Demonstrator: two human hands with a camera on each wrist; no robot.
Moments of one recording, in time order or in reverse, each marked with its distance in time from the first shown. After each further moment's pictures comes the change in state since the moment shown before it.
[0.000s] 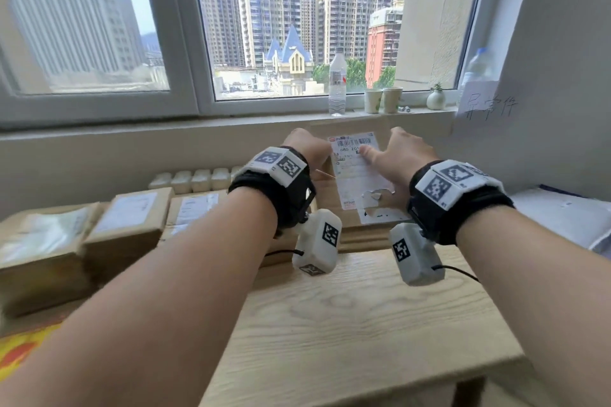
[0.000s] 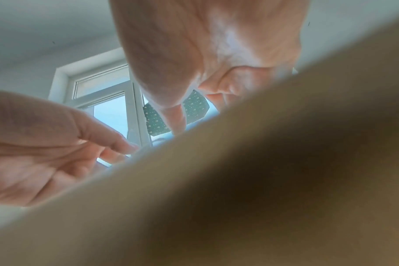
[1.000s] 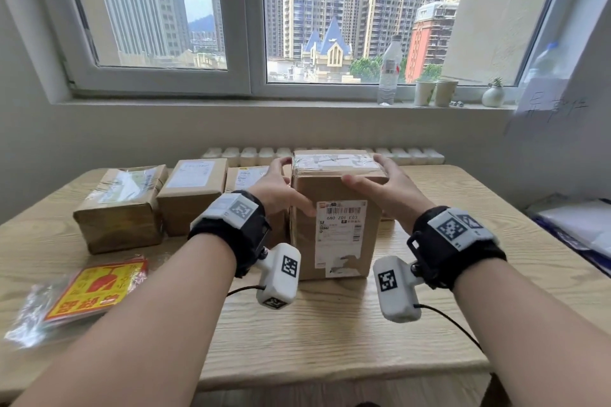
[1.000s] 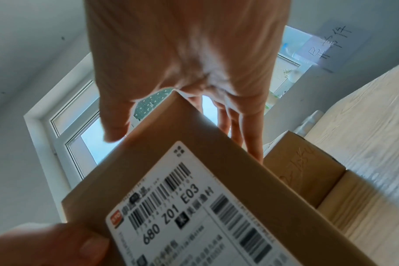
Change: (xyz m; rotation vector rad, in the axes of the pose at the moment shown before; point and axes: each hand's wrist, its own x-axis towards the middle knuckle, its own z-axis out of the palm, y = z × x) left_hand -0.057 -0.143 -0.078 -0.137 -0.097 -0.053; right_hand -0.058 -0.031 0.101 0.655 -0.300 -0.147
